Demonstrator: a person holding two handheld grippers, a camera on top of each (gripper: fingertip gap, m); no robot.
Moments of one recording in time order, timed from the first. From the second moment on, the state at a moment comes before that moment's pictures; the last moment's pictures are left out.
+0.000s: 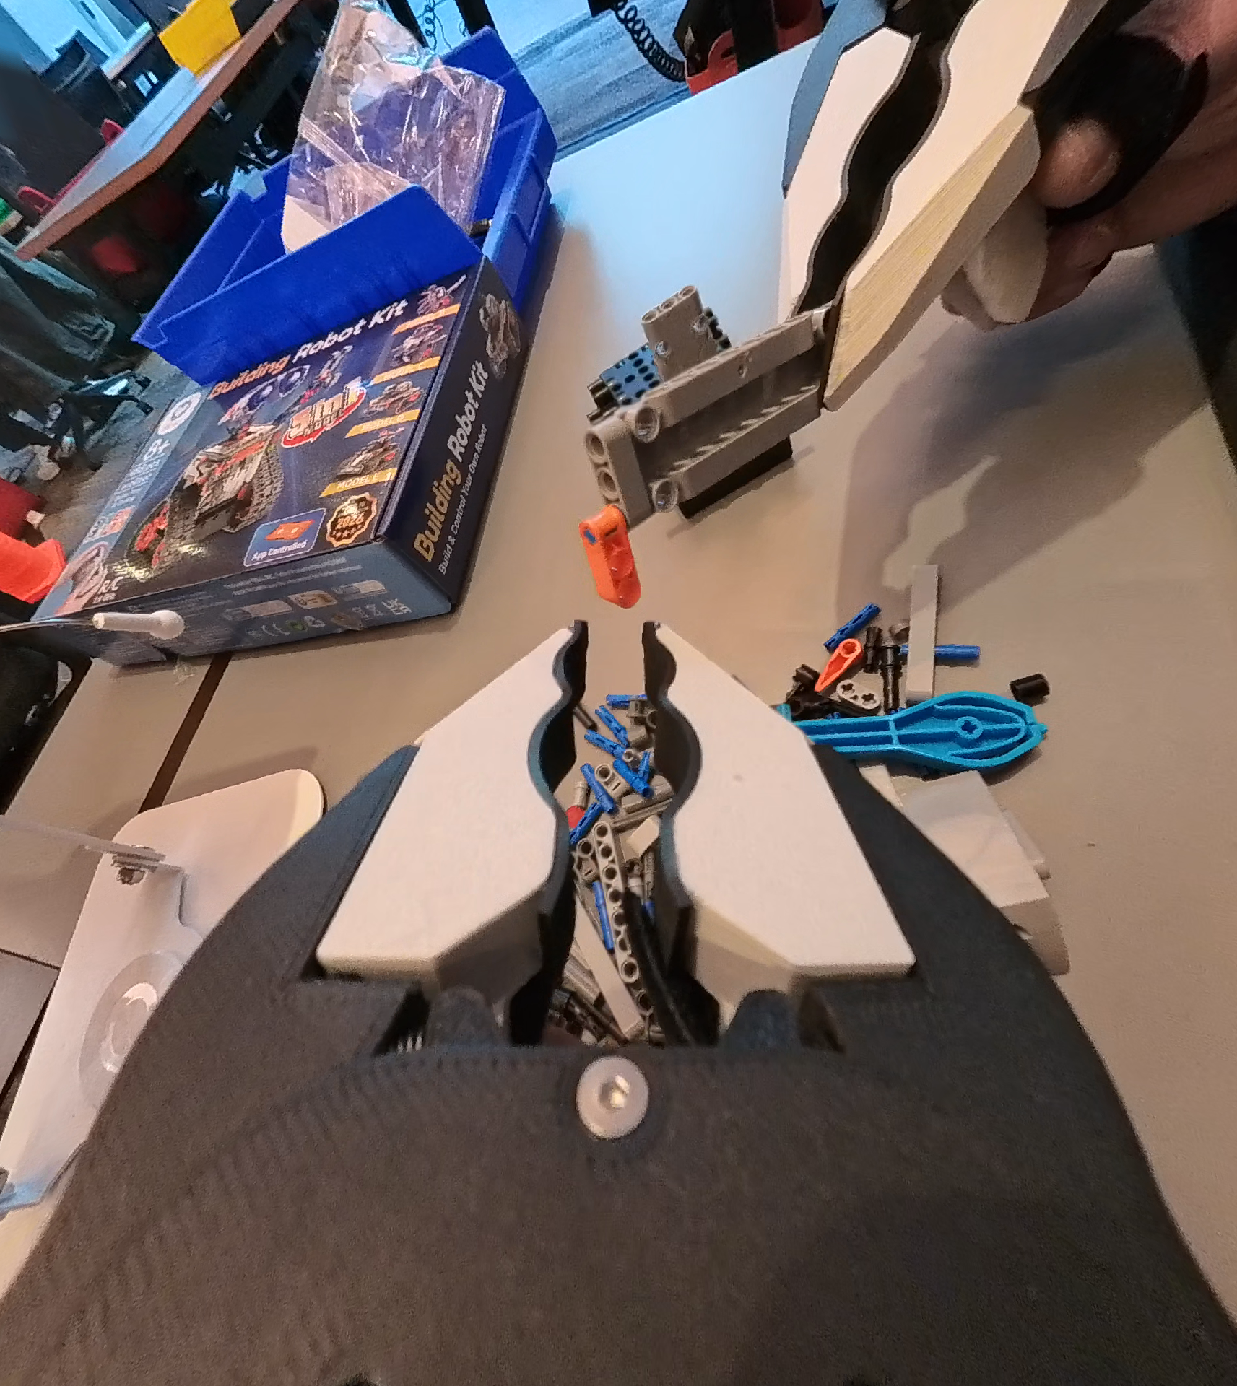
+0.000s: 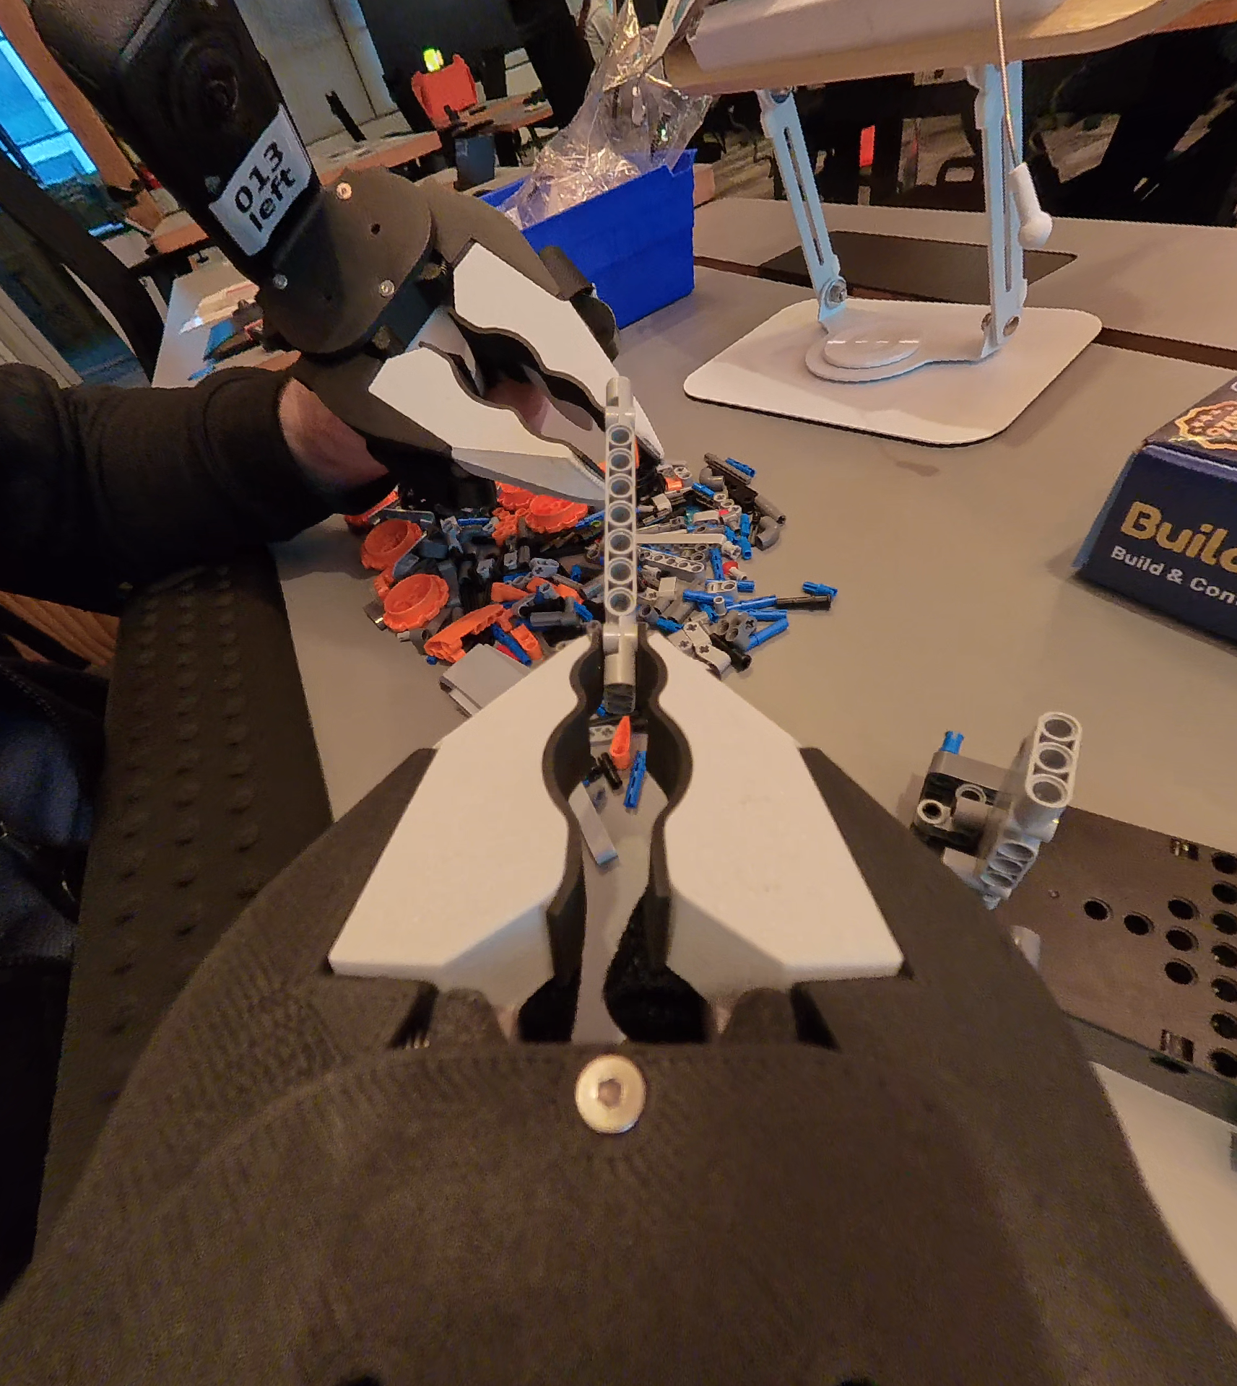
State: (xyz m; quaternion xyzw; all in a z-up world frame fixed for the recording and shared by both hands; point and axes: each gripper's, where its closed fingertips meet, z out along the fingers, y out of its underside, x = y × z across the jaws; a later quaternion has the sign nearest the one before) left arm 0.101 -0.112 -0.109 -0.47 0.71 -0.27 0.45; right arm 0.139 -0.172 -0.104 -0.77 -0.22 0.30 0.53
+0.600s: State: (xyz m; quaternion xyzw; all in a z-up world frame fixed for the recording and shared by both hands) left arm 0.093 -0.099 -0.113 -0.48 0.73 -0.23 0.44; right arm 0.152 -0.173 -0.137 -0.82 -0.22 0.24 0.47
